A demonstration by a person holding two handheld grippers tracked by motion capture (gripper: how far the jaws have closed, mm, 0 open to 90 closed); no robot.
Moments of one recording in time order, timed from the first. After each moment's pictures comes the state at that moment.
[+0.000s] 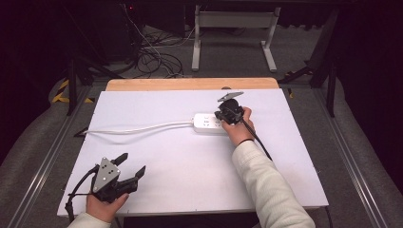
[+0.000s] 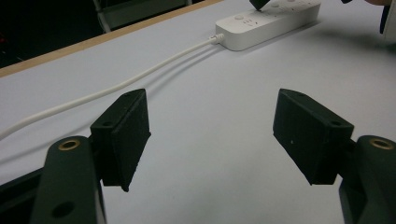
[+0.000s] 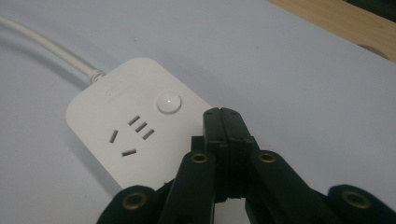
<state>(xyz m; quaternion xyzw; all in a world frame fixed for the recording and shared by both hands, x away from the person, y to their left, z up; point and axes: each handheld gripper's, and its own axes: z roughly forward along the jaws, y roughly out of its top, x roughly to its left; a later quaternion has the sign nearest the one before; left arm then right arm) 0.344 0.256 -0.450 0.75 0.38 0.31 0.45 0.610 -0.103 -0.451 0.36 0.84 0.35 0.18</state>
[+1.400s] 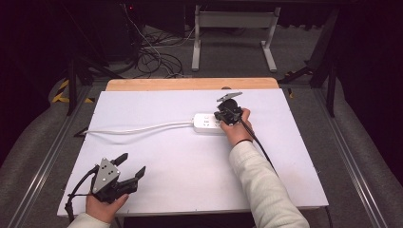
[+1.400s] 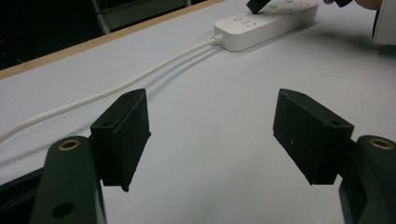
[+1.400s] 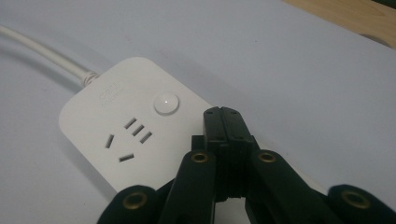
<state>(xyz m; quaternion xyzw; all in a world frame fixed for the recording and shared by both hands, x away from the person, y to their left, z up) 0.343 0.257 -0.449 0.75 0.38 0.31 0.45 0.611 -0.099 -0.455 0.38 0.84 0.35 0.18</state>
